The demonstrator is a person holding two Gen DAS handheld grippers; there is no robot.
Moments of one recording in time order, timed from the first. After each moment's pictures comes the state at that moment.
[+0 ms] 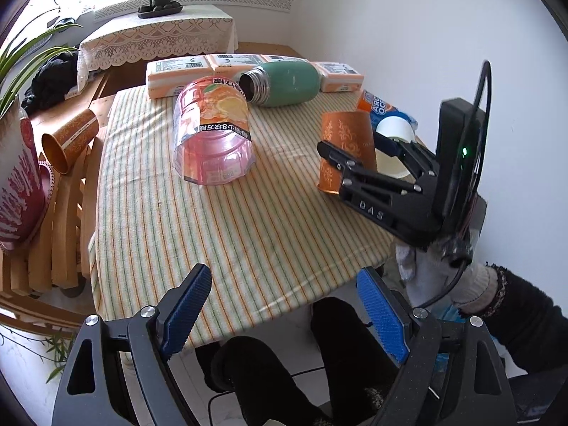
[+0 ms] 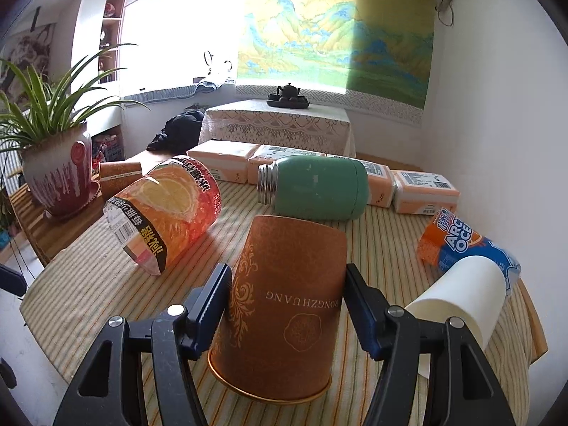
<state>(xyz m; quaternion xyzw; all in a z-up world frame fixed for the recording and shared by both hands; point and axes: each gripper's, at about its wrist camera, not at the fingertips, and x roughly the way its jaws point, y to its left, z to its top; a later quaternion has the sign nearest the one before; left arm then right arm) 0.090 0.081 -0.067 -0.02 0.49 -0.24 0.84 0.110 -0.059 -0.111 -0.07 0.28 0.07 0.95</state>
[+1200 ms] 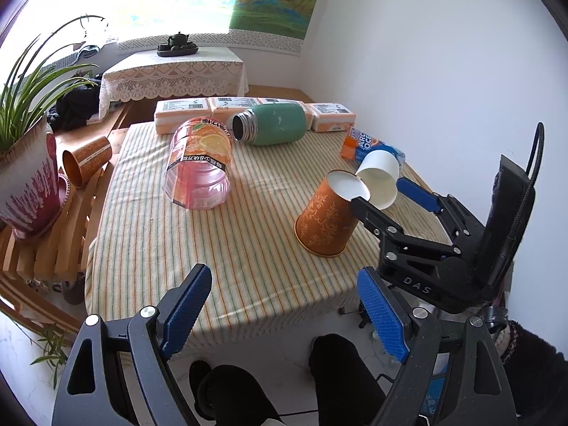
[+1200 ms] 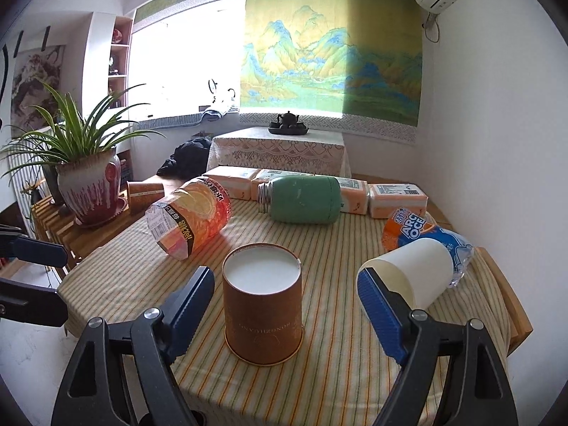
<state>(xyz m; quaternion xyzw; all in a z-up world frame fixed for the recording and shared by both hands) 0.045 0.048 -0.051 -0.03 0.40 -0.20 0.89 0.028 -0.097 -0.084 -0.04 0.24 0.08 0.97</state>
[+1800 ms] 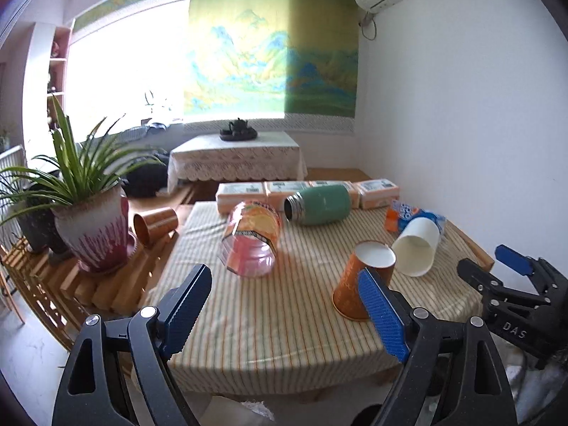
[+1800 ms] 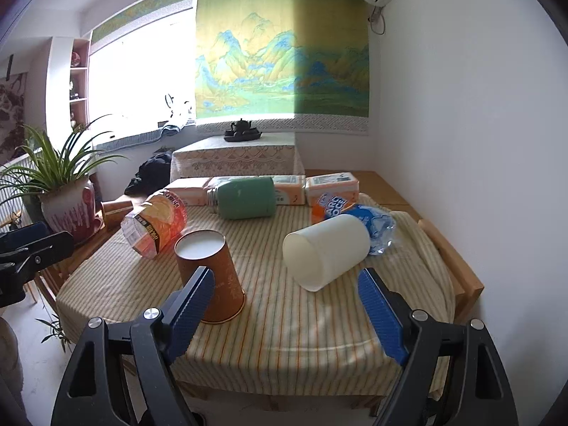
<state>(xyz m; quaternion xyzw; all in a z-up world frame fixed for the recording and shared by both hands) -0.004 0.020 -0.031 0.00 0.22 -0.05 0.97 -0.040 -0.150 -0.058 0.01 0.22 -0.01 0.98</state>
